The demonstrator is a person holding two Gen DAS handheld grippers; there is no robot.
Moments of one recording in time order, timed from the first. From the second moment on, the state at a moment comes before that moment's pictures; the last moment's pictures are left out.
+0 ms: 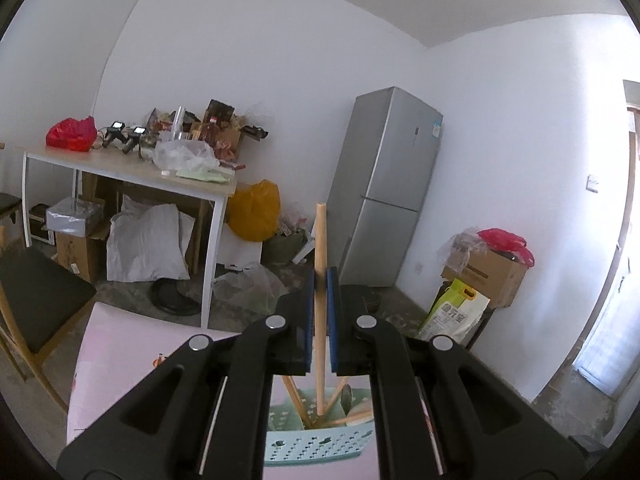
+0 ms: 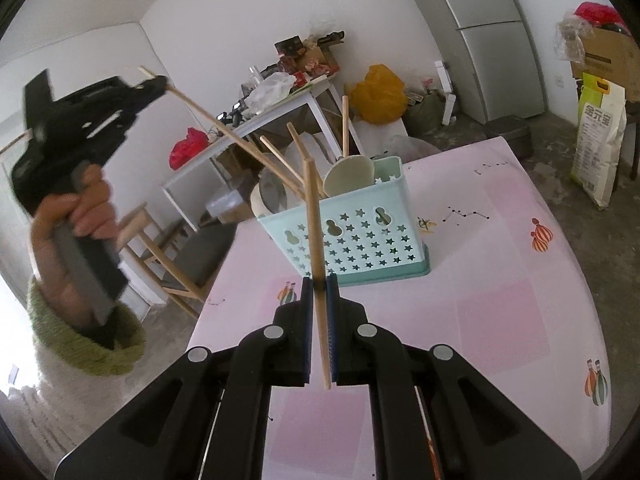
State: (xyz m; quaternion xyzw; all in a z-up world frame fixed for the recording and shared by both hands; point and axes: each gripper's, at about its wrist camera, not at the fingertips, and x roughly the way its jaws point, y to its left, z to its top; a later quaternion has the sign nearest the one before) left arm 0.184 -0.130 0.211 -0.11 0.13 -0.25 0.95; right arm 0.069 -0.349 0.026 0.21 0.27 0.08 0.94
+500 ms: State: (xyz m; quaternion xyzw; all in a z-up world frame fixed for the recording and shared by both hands) left arm 0.227 -0.148 0.123 -0.09 0.20 -0.25 0.94; right arm 0.069 -0.350 0.030 0.21 0.27 0.08 0.94
